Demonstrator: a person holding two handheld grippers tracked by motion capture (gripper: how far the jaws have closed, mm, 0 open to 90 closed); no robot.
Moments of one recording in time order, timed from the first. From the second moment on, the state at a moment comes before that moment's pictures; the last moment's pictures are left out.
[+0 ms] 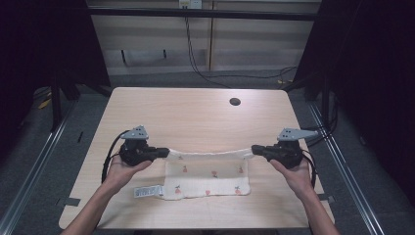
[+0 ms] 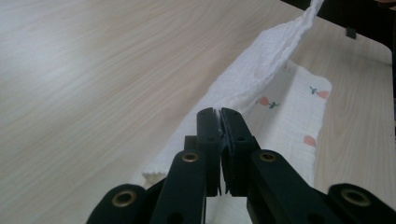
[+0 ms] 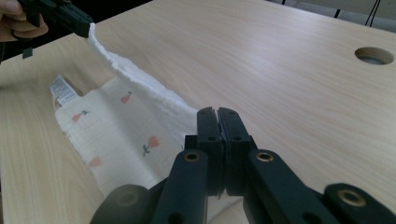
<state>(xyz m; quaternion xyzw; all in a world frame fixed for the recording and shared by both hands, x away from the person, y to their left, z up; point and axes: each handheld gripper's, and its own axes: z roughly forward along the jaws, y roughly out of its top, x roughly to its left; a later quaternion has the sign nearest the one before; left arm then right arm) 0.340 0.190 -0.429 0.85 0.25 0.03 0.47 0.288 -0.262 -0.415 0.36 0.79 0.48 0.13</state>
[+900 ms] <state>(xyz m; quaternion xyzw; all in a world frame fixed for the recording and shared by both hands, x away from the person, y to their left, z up) 0.282 0.189 -0.471 0.88 0.23 -0.02 0.42 0.243 -0.260 -0.468 0.37 0.82 0.42 0.09</state>
